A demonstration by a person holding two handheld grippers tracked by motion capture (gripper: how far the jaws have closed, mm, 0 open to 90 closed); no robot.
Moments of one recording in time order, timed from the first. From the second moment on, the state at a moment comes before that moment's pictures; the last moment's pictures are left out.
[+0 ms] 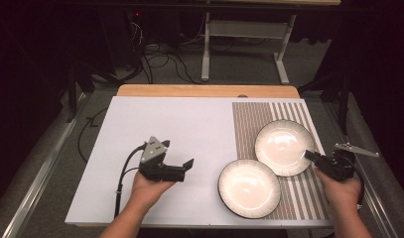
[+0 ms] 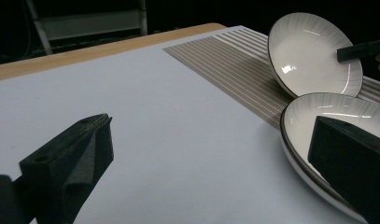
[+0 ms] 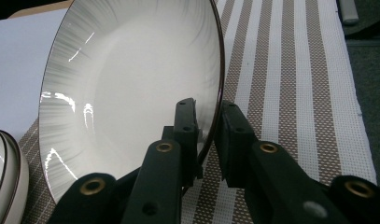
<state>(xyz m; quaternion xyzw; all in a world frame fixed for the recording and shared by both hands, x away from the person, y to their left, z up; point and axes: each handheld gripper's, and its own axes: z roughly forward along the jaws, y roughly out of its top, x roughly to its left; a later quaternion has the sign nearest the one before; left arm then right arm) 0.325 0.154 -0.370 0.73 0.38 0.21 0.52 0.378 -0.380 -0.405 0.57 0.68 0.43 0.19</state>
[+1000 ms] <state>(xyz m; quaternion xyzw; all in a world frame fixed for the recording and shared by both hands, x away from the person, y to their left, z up) 0.310 0.208 -0.392 0.70 0.41 0.26 0.52 0.401 -0.379 -0.418 0.61 0.66 0.38 0.19</state>
